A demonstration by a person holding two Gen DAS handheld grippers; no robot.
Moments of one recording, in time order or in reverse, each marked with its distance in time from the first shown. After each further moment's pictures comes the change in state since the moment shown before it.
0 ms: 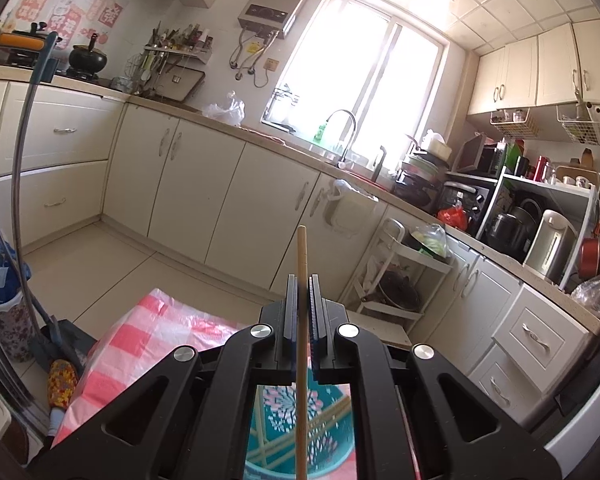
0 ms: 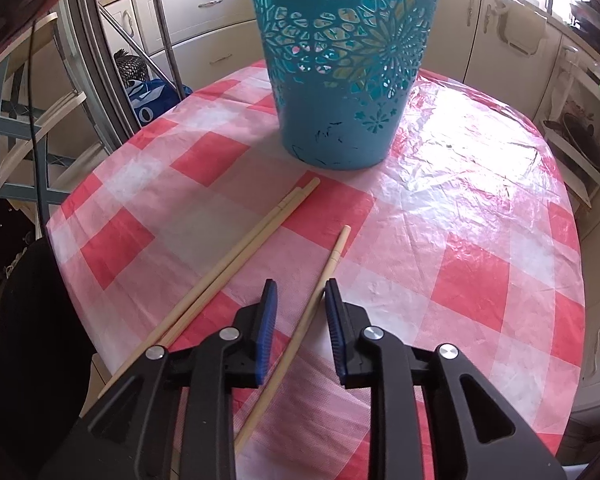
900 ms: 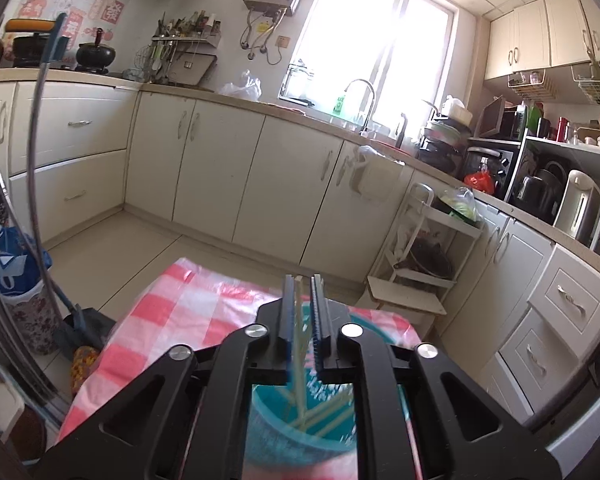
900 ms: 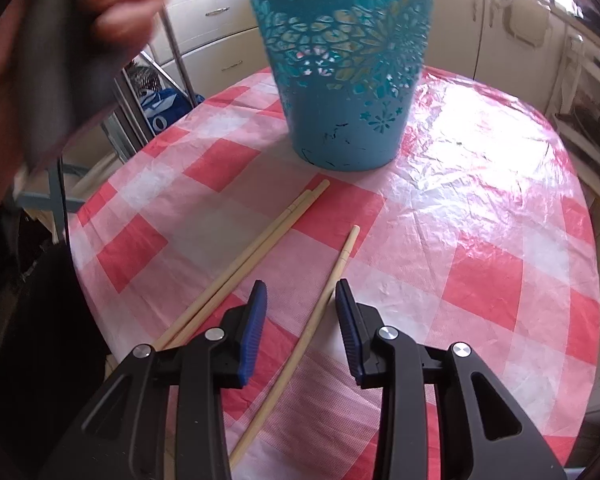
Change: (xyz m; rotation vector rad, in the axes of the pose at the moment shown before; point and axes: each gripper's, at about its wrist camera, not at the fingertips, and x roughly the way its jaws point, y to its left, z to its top) left arm 0.006 0.024 -0.060 0.066 0.085 0.102; right arm -0.004 -0.016 -0.002 0.076 -0.012 0.093
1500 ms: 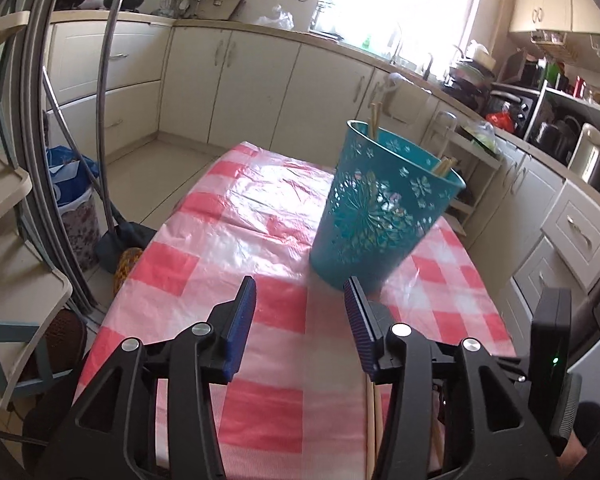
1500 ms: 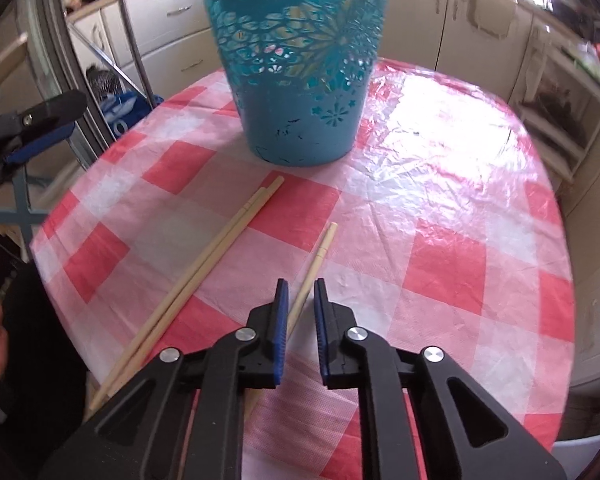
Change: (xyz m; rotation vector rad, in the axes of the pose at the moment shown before) left arm -0.089 0.071 -0.117 -0.008 0.247 0.068; right arm 0.000 0.021 -0.003 -0.081 0.012 -0.240
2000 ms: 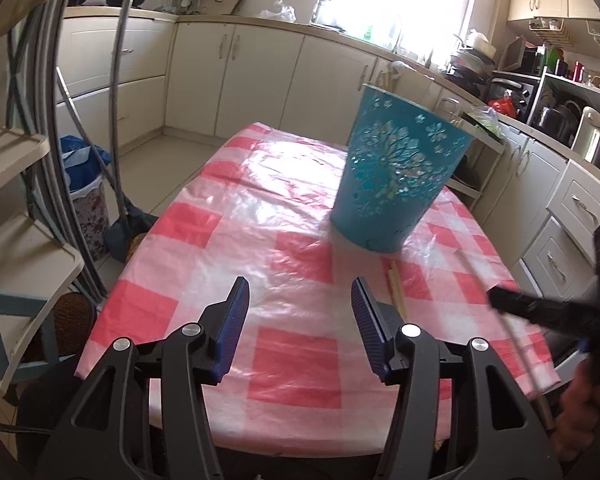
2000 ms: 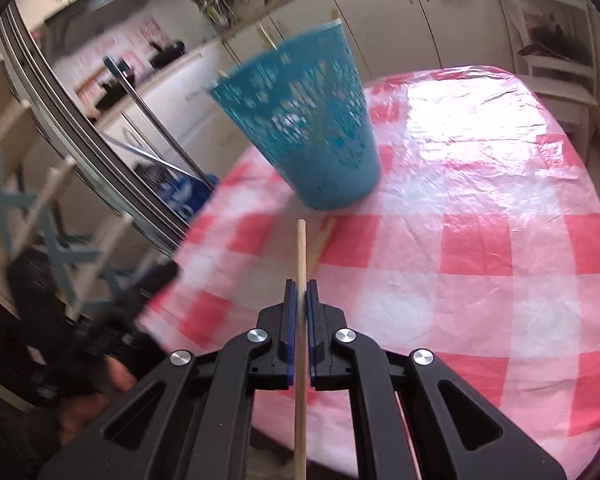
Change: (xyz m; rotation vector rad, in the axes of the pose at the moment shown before) left arm -0.001 0.016 -0.037 0.014 0.006 0.042; right arm -0.048 -0.049 -0.007 0.426 -0.173 0.443
